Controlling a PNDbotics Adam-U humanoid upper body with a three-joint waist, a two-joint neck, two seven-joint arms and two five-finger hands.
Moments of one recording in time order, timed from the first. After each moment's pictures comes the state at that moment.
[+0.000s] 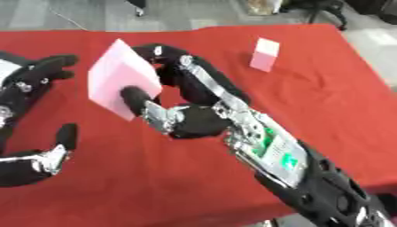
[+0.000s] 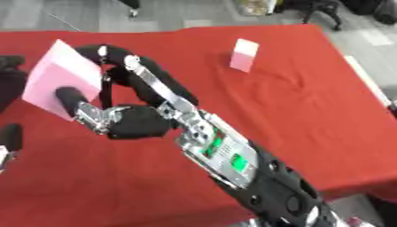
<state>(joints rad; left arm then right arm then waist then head) -0.36 0.35 -0.25 -1.86 -0.34 -0.58 -0.16 -0.49 -0.26 0.57 -1.98 -0.13 0.06 -0.10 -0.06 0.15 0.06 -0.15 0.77</state>
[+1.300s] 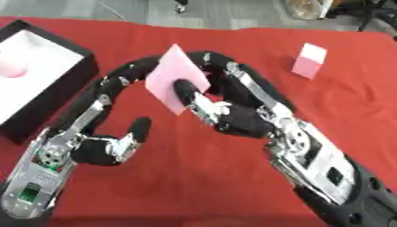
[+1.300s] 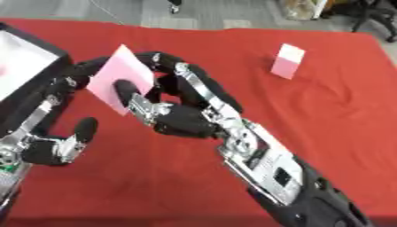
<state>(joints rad) -0.41 0.30 -0.34 -1.80 -0.15 -0.46 -0.28 -0.49 -0.28 0.59 -1.98 -0.17 0.14 -0.11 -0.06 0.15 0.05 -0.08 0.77</state>
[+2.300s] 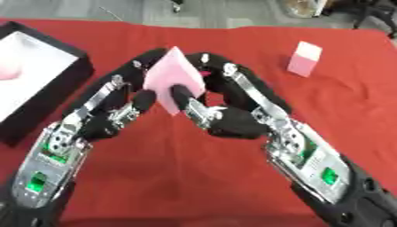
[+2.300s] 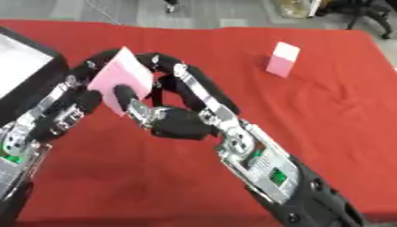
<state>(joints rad) -0.45 0.25 -0.33 -1.75 0.03 -0.12 -0.36 -0.48 -0.28 0.58 -1.96 -0.07 0.12 -0.11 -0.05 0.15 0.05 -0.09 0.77</state>
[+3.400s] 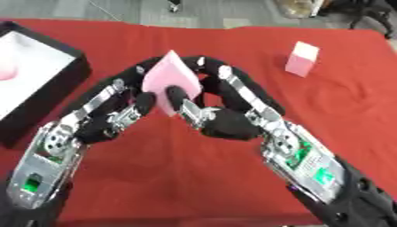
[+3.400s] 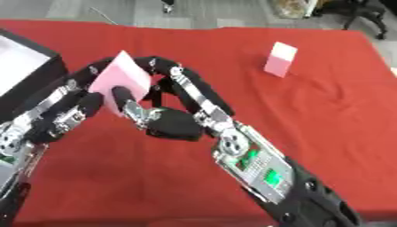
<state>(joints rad) -0.45 0.25 -0.33 -1.75 0.08 -0.16 -0.46 -0.49 -0.28 0.60 -1.93 -0.04 0.17 -0.13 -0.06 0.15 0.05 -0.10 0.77</state>
